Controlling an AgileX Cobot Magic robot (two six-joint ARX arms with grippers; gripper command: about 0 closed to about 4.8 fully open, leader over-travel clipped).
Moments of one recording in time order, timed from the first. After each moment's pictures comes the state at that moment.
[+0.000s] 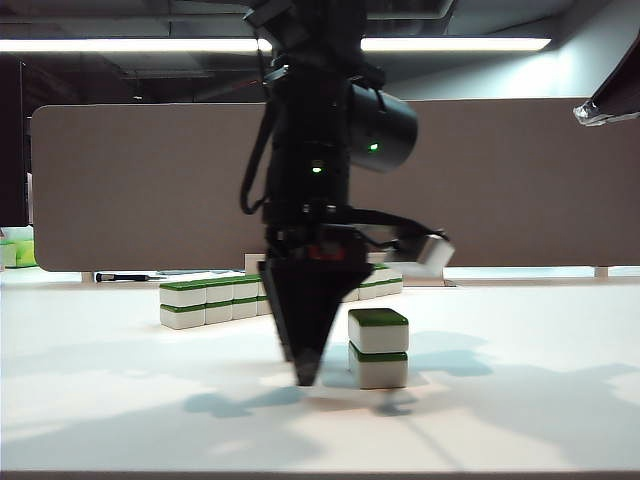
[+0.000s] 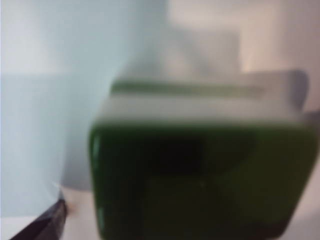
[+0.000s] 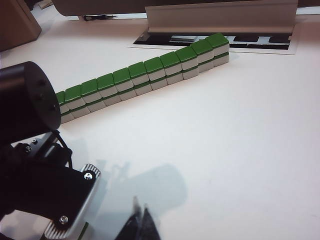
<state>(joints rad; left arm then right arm) -0.80 2.16 1.74 -1.21 0.03 0.57 0.09 0.80 0.53 -0.11 -0.45 0.08</state>
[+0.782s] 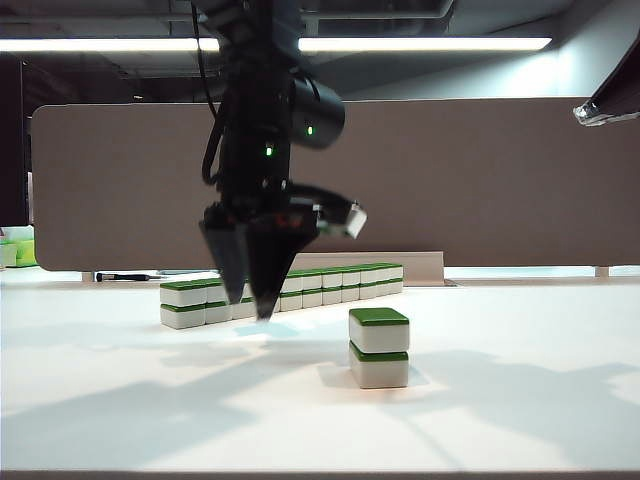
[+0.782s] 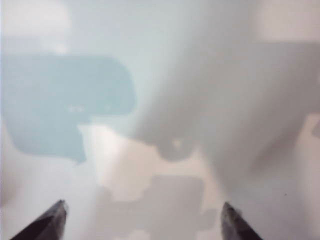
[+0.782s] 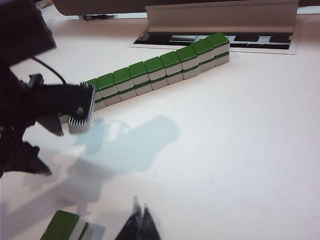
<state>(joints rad) -0.62 2.18 1.92 -1.28 -0.06 0.43 0.09 0.80 0.53 -0.11 -0.45 0.08</state>
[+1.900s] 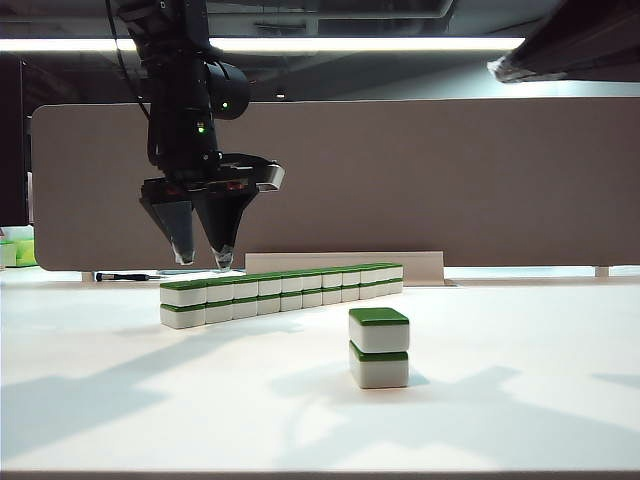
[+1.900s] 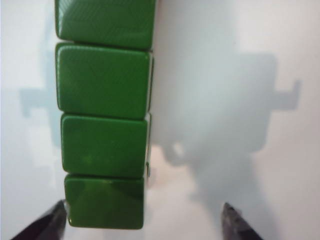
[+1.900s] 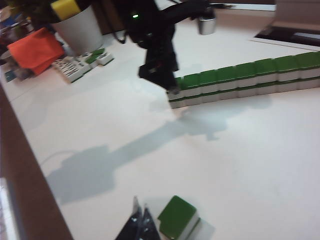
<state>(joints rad) -0.37 2.18 2.04 -1.22 0.04 0.40 0.28 0.80 0.53 -0.08 -0.66 0.08</state>
